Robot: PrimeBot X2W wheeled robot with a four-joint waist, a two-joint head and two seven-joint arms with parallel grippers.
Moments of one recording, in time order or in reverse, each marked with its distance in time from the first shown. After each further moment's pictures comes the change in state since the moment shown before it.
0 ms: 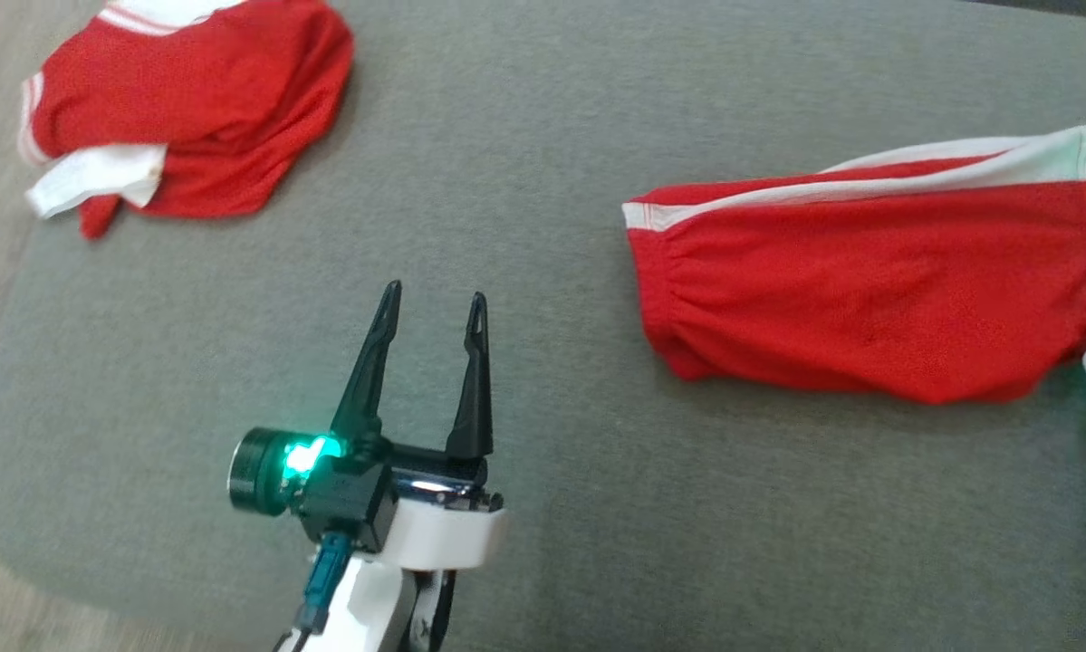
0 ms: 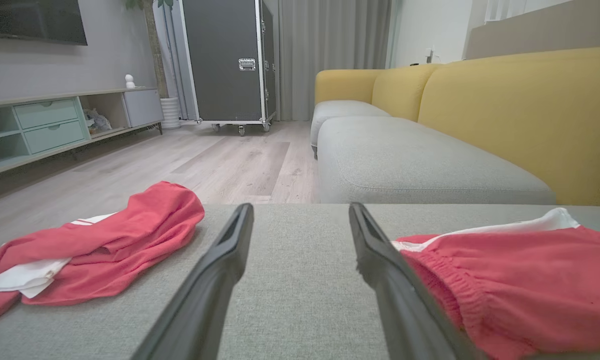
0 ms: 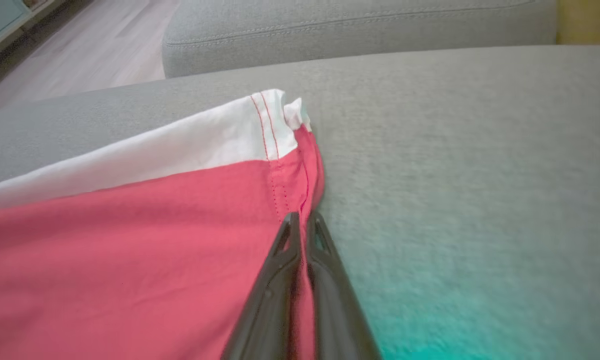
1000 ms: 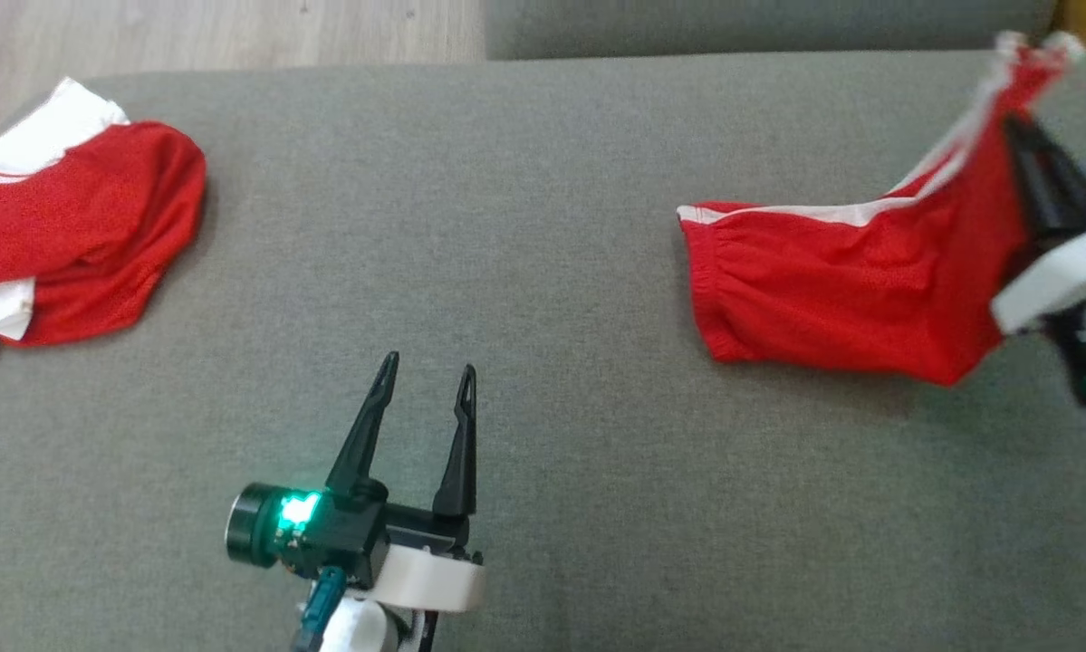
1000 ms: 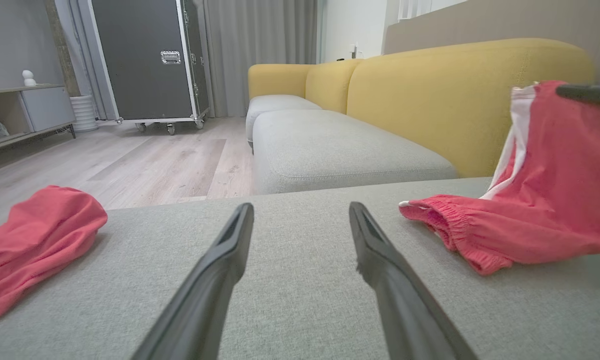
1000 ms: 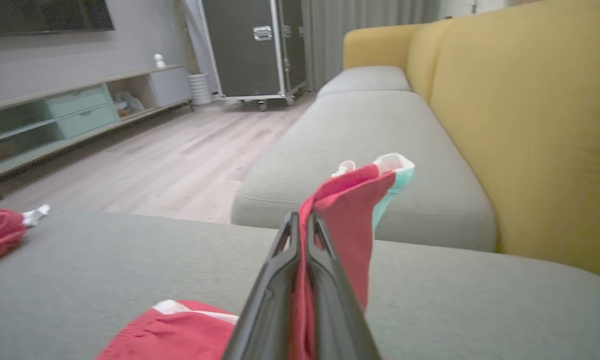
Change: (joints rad) left arm 0.084 0.001 0.060 0.096 0.051 -0.084 0.000; right arm 0.017 0.029 -0.004 -0.350 -0.135 0.000 -0.075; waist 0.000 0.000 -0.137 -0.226
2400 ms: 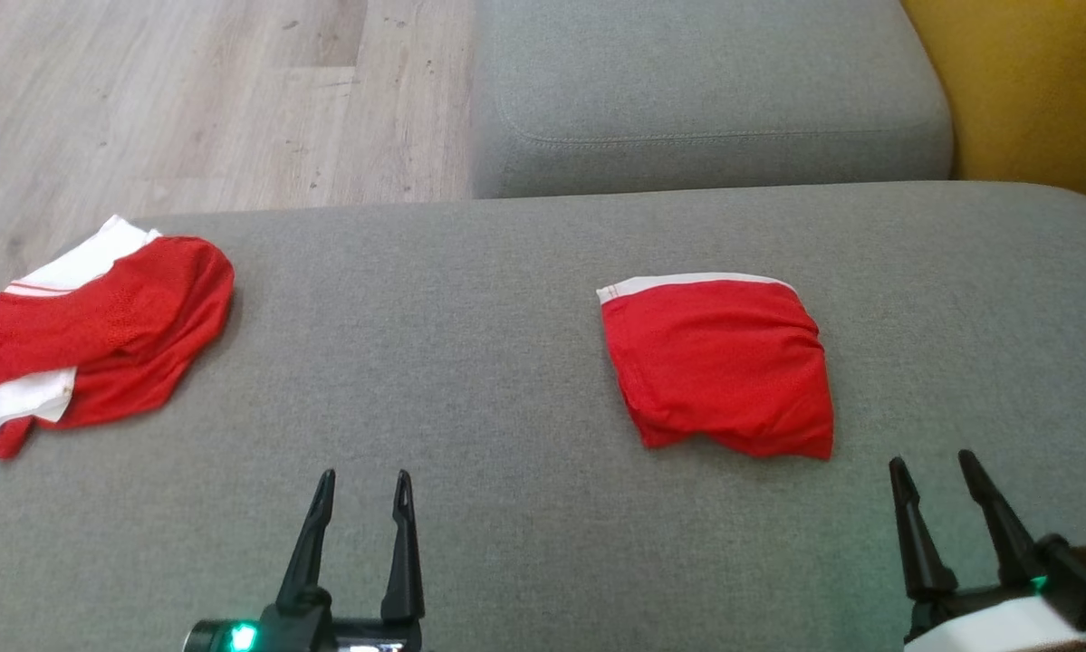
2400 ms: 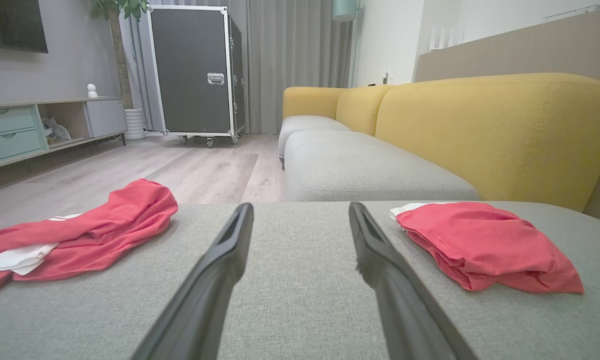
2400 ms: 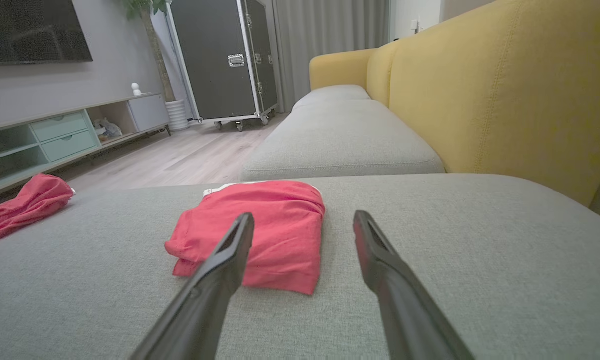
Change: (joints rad) left arm 0.238 0.002 0.095 -0.060 -0.023 0.033 0.000; right arm 0.744 0.354 -0.330 -0.344 -0.403 0.000 -0.152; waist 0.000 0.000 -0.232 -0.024
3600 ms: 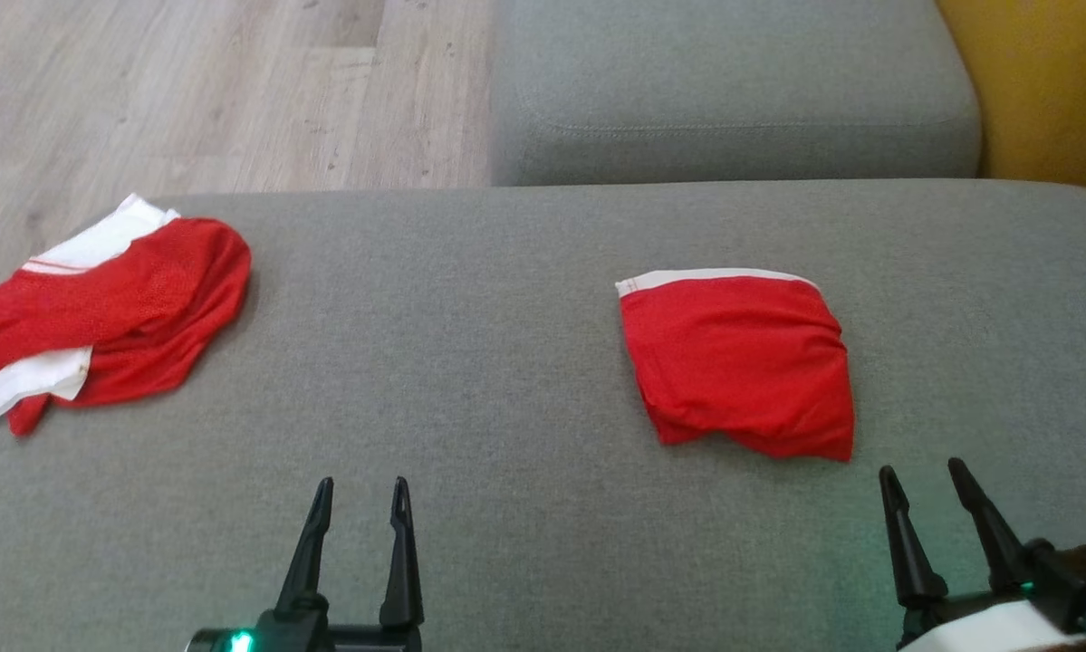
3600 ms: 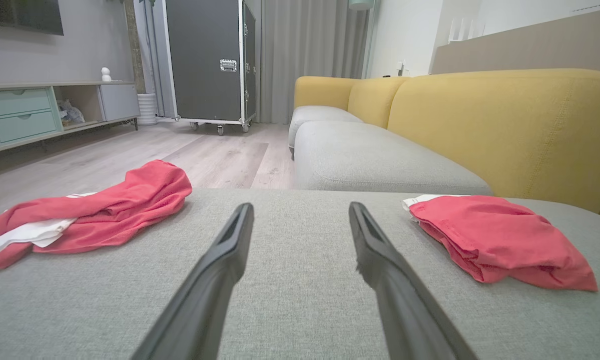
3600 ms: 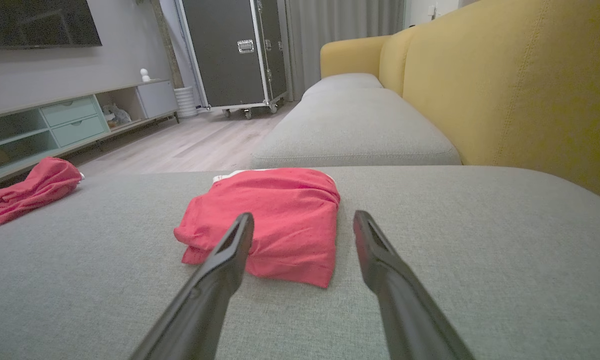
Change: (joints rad) left arm 0.015 0.000 0.000 0.000 -0.022 0.003 0.000; right arm 0.005 0.016 0.005 0.012 -0.025 0.000 0.000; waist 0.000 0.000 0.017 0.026
